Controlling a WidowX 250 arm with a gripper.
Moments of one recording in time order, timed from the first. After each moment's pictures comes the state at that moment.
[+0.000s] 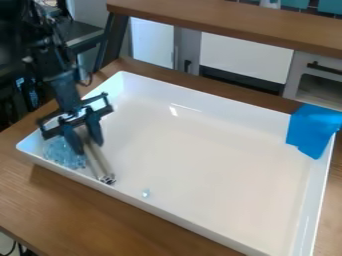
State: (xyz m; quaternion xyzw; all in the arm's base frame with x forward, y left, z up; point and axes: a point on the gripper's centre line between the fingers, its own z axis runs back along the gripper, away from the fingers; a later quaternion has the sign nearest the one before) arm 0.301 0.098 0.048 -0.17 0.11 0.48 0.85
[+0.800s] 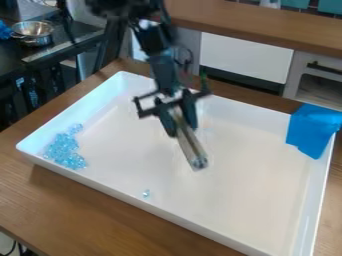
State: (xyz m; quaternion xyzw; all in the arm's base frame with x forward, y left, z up) arm 0.354 -0.026 0.079 -0.19 0.12 0.34 0.91
